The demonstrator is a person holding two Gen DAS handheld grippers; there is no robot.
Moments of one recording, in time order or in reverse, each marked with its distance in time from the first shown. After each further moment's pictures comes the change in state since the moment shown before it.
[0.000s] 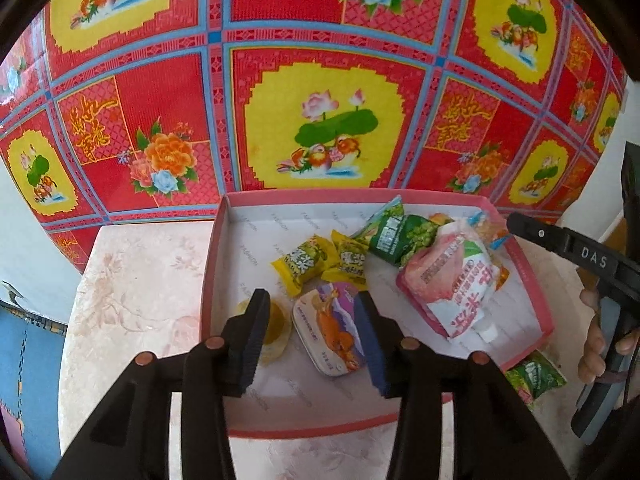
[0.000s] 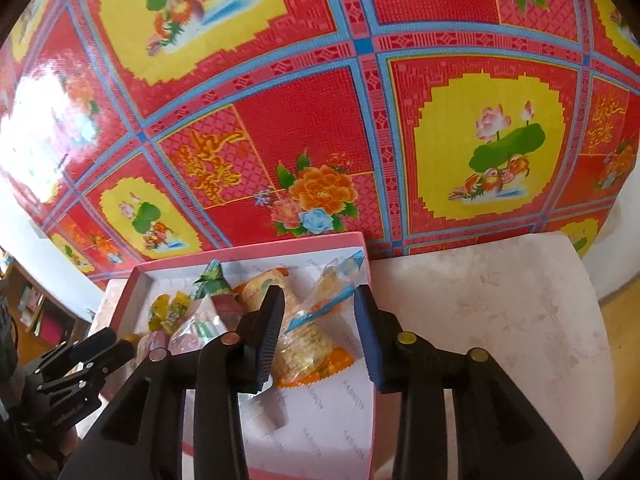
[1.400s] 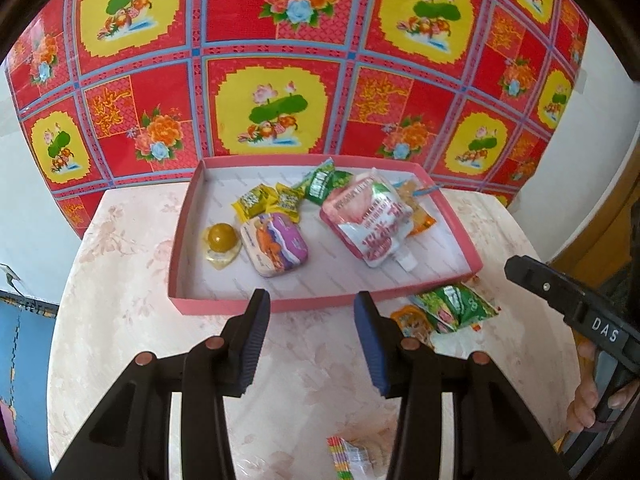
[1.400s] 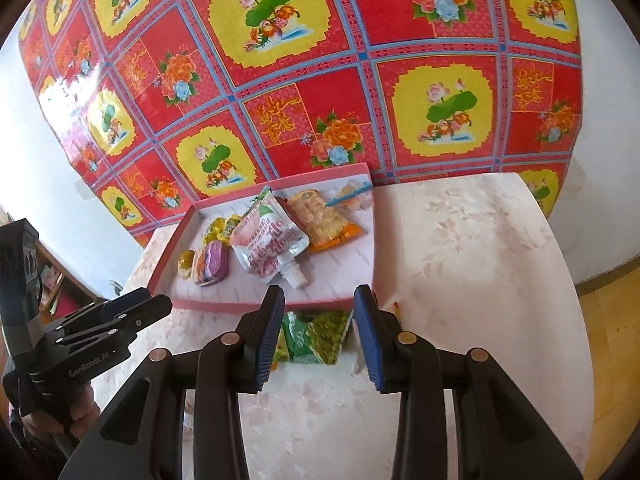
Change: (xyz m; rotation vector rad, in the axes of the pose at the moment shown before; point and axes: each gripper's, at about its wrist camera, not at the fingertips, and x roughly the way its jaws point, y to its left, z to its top) left arm -0.062 -0.042 -0.060 0.002 0.006 -0.048; right arm -0.101 0.004 -0.080 -0.020 0.009 0.047
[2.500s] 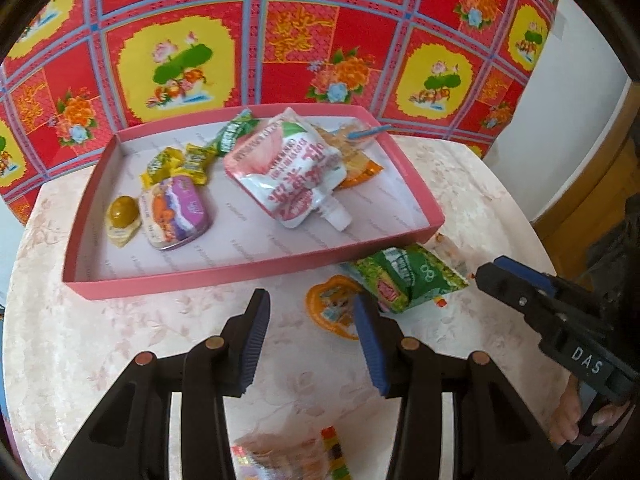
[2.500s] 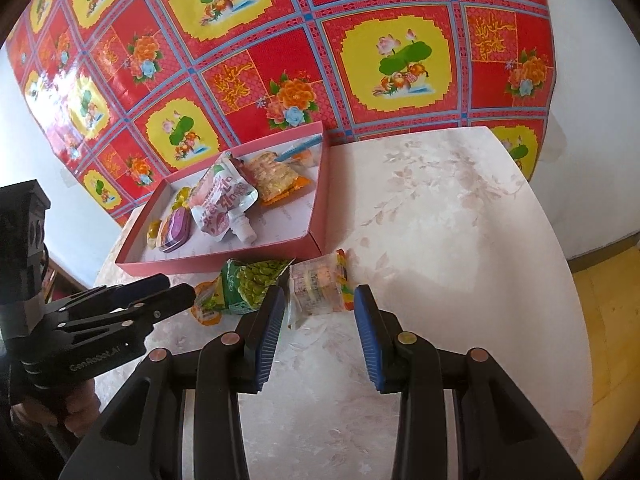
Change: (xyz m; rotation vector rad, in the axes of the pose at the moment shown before) left arm 0.044 -0.057 -0.009 0.085 0.118 -0.071; right arm 0.007 -0.040 -0.030 0.033 0.053 -0.024
